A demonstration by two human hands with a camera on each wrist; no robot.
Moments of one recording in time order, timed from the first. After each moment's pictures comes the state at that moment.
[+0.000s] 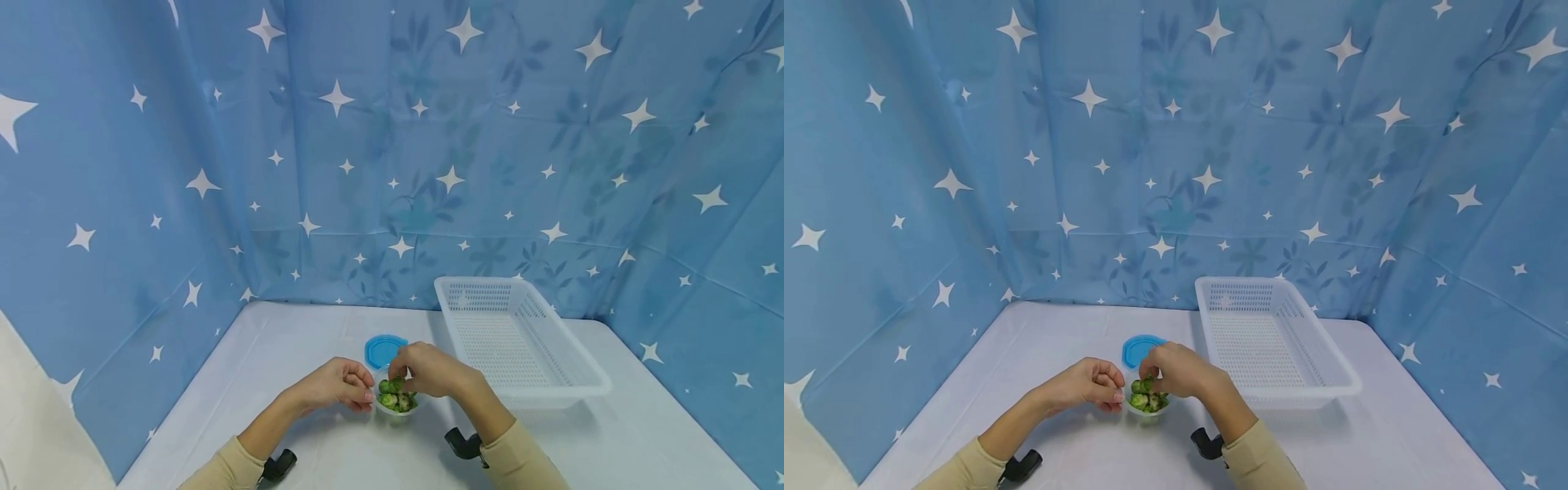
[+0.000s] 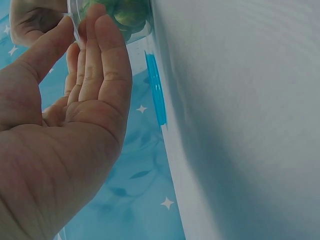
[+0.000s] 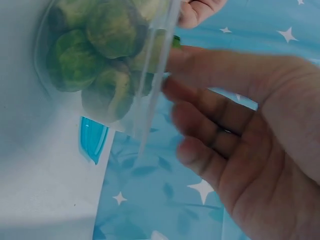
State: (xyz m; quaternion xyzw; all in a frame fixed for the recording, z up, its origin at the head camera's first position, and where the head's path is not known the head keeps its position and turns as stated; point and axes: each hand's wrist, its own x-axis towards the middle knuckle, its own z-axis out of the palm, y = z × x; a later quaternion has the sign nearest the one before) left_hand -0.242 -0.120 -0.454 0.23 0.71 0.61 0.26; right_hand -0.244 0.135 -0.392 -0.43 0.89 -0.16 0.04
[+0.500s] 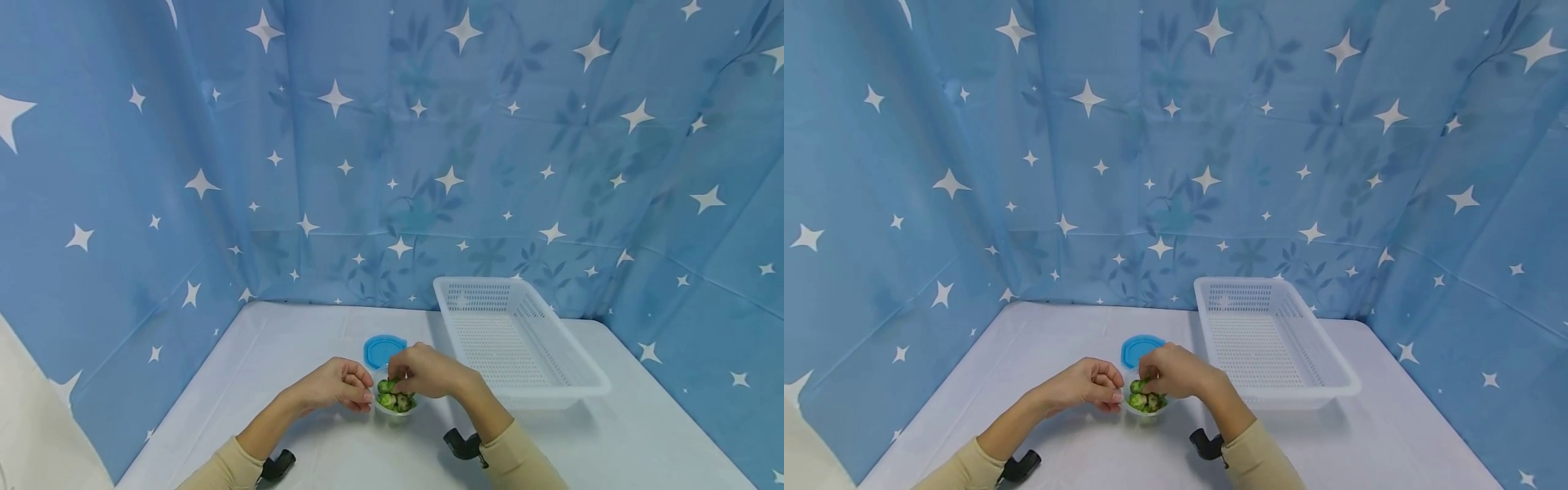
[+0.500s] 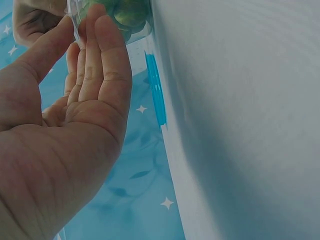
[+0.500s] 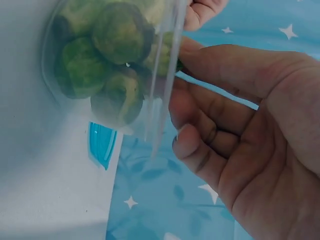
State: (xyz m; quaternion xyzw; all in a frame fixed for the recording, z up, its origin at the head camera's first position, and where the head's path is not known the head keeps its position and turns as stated) left_hand -0.240 -0.120 -0.452 0.23 0.72 0.61 0.26; right_hand -0.245 0.136 -0.396 -0.41 0.89 -0.20 0.06
